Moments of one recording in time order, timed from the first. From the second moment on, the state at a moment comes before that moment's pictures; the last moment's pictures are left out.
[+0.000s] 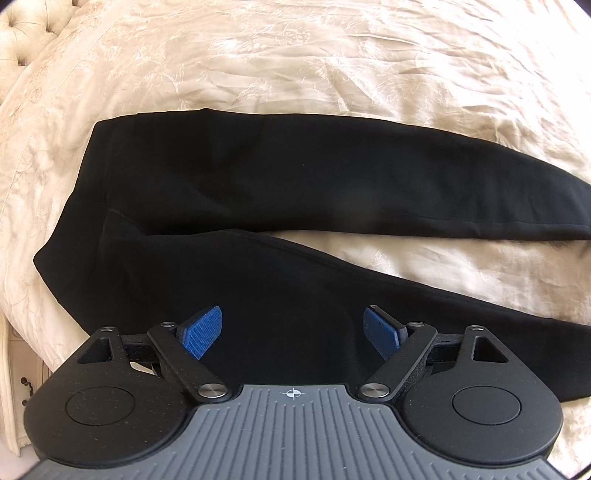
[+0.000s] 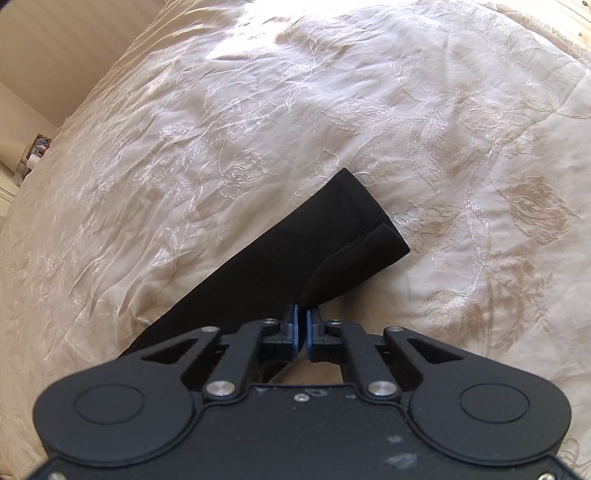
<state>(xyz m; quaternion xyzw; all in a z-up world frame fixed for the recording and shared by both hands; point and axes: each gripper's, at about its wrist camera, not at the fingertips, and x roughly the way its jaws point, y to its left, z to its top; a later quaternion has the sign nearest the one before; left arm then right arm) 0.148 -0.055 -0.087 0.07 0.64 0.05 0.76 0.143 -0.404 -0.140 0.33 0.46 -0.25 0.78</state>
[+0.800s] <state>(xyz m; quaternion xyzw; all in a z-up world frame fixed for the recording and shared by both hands) 0.123 -0.036 -0.080 0.11 0.62 -0.02 0.78 0.021 -0.375 -0.110 0.35 0.45 -0.30 0.77</state>
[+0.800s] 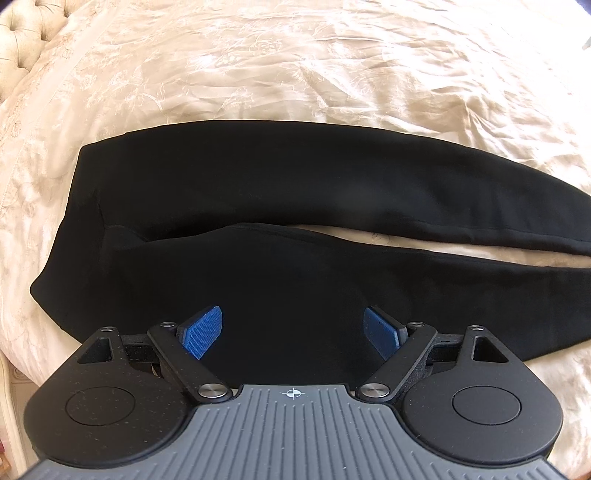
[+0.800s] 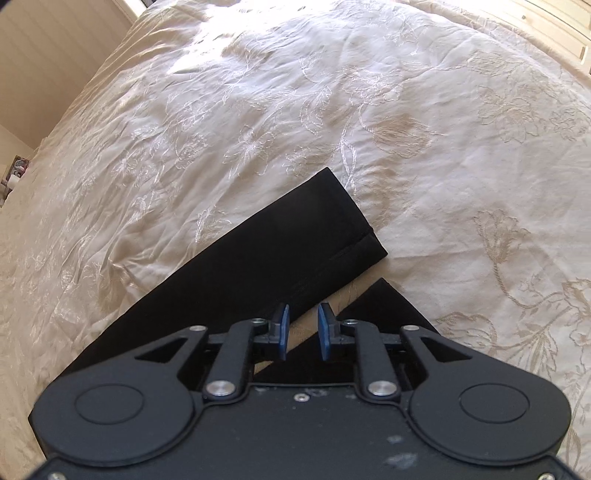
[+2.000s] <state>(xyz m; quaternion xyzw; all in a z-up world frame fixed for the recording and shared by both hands) 0.048 0.100 -0.142 0.24 0.53 -0.11 0.81 -0.077 -0.229 -0.132 0.38 0.48 -0.33 0.72</state>
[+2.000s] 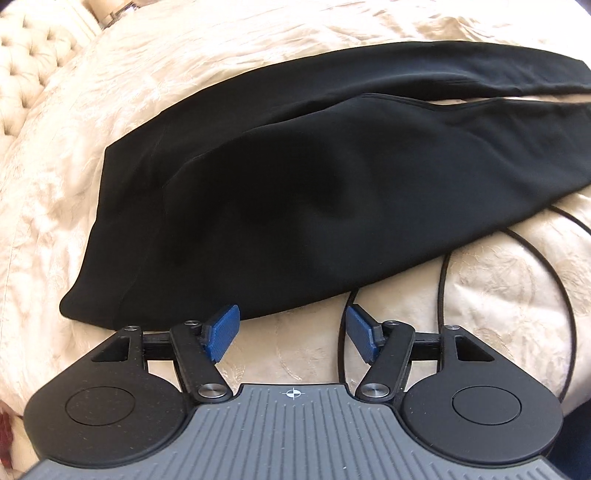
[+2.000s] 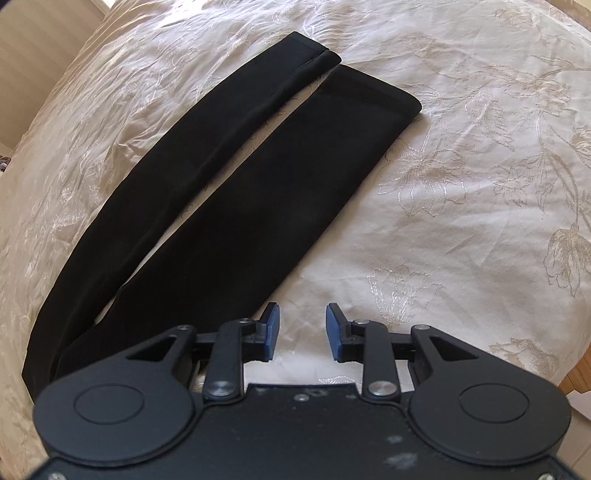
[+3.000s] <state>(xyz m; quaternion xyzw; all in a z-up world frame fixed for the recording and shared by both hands) 0.034 0.117 -0.136 0.29 0.49 -0.14 0.81 -0.061 -0.284 -0.149 0.41 0.48 -0.34 0.69</state>
